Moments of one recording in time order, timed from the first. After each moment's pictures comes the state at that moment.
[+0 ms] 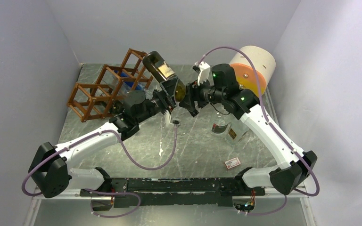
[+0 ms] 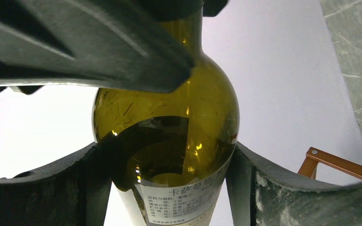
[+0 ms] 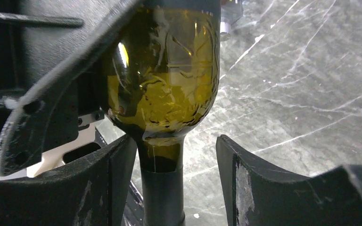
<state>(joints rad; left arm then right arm) -0.77 1.27 0.88 0.37 0.17 1.90 0.59 1.31 1.42 -0.64 -0.38 0.14</state>
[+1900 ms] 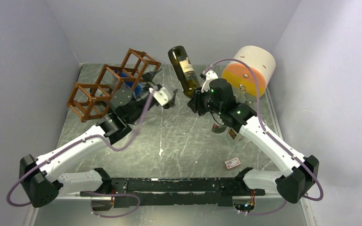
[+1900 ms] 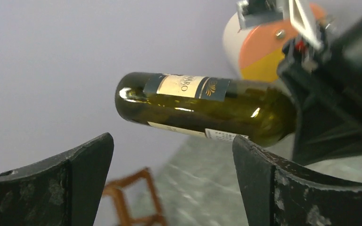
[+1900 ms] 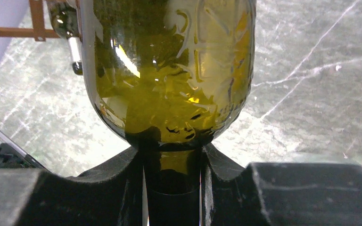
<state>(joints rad) -0.83 1.15 0.99 0.34 -0.01 0.72 0.64 1.20 1.15 -0.42 -0.01 0.29</state>
